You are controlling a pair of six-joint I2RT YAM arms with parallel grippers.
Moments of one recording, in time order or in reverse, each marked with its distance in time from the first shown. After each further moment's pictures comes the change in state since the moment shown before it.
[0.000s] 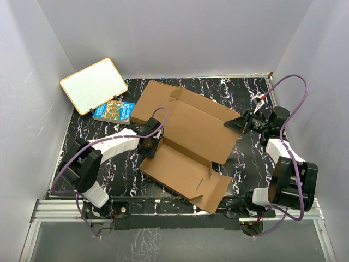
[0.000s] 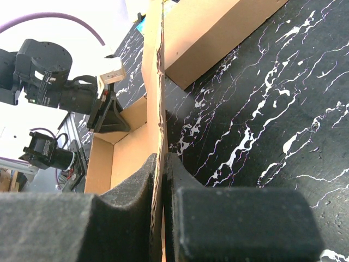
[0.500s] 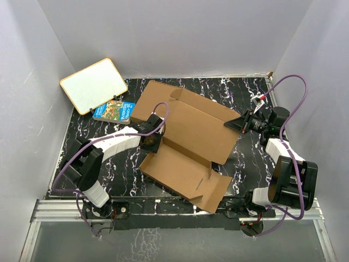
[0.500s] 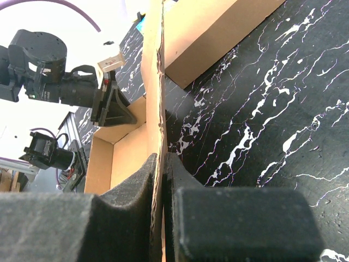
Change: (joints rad) left arm 0.003 0.017 0.043 0.076 -0.027 -0.011; right arm 0.000 0.008 0.000 0.000 0.000 -0.001
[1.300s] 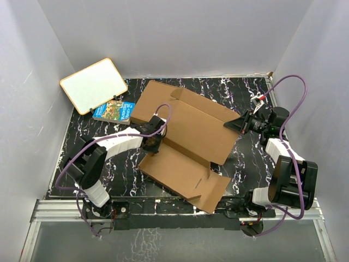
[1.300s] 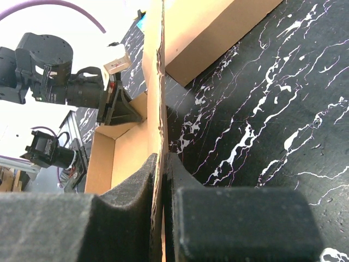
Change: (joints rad) left arm -0.011 0.040 -0.013 0.055 -0.022 0.024; right arm 0.003 0.003 0.000 -0.014 -0.004 -0.007
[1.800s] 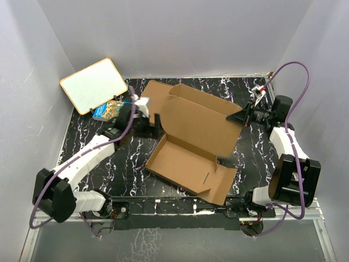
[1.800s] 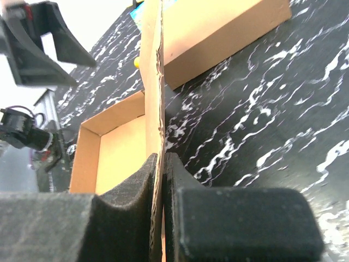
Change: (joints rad) left arm 0.088 -0.357 -0.031 0.104 0.246 -0.053; right arm 0.000 0.012 0.167 -0.293 -0.029 -0.272
